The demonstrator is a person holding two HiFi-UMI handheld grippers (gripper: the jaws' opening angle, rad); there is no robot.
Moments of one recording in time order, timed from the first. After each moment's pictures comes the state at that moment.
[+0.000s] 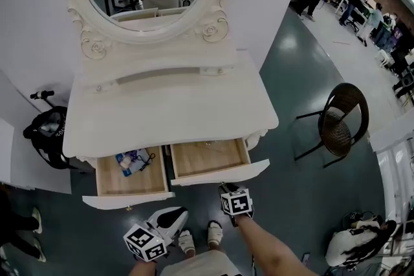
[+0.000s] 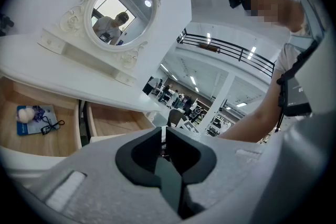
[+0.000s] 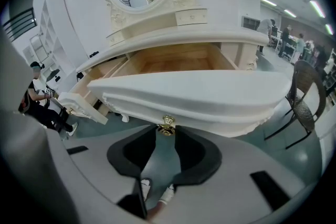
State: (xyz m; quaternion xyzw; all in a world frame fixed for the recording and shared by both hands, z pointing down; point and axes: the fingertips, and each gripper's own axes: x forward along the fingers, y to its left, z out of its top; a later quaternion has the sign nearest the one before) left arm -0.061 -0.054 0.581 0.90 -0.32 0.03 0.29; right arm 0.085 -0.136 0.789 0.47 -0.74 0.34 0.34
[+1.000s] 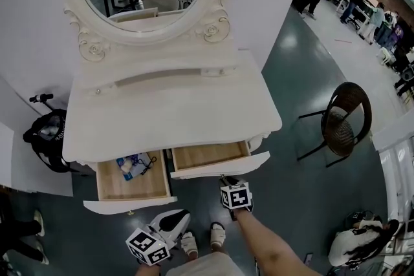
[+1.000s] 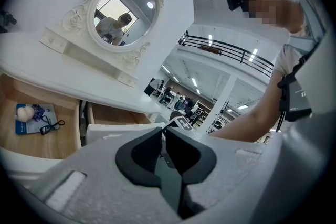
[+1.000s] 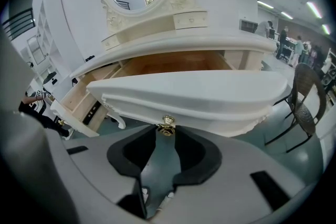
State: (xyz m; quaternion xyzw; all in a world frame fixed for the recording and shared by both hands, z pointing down) left arm -0.061 -0.065 0.586 0.90 -0.33 0.02 0.30; right arm 0.078 -0.181 0.788 0.49 -0.74 0.33 0.33
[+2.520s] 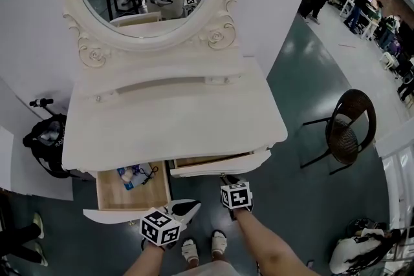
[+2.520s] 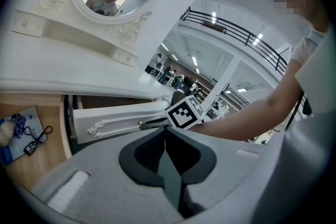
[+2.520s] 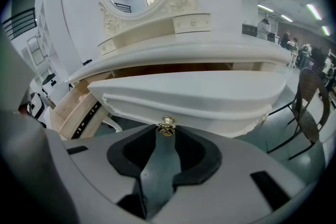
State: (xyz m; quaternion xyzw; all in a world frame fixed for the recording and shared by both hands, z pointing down) left arm -0.029 -0.136 0.639 0.89 -0.27 0.14 0.33; right arm 0.069 -0.235 0.786 0.49 -0.75 0.32 0.31
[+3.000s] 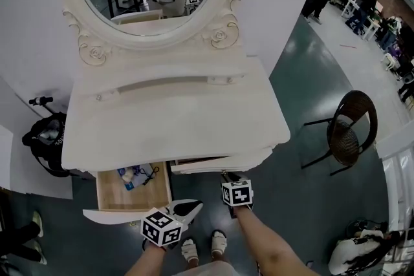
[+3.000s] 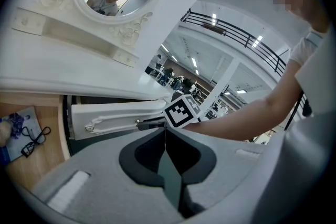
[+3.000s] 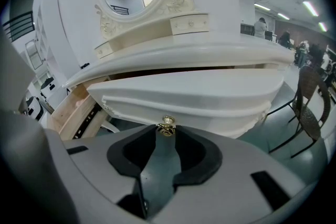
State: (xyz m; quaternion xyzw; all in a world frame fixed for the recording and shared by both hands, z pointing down) left arm -0.029 -0.142 0.639 0.89 -0.27 0.13 0.33; right arm 0.067 -0.252 0.784 0.50 -0.75 0.32 0.30
